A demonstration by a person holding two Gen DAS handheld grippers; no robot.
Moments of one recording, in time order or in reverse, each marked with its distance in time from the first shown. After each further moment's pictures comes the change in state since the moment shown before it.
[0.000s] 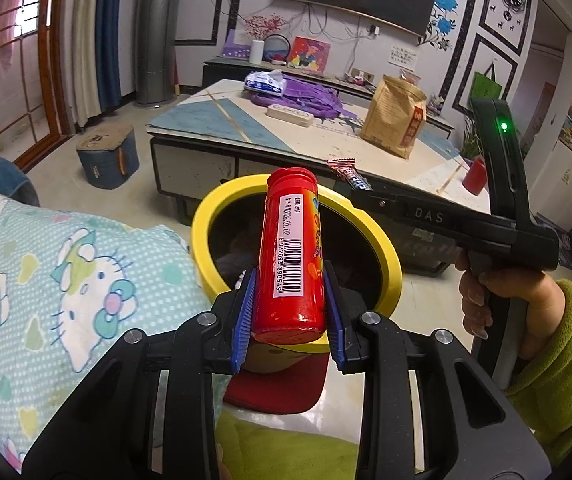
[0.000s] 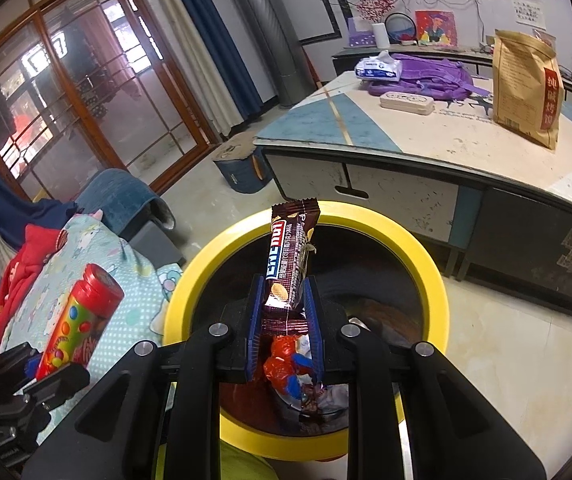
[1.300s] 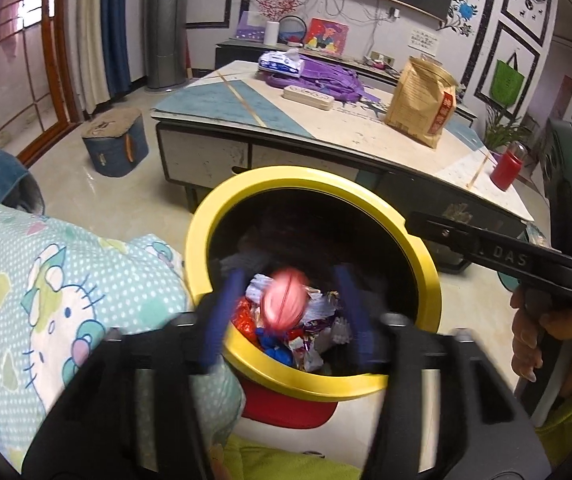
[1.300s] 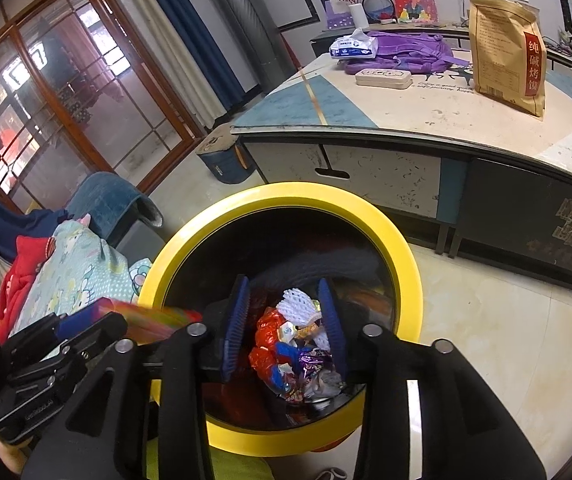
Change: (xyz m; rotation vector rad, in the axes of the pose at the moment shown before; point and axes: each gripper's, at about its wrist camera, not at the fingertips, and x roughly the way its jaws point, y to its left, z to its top) left arm 0.055 0.006 0.020 -0.031 0.056 0.070; right arm 0.007 -0.032 -0.006 0.072 0.037 -0.015
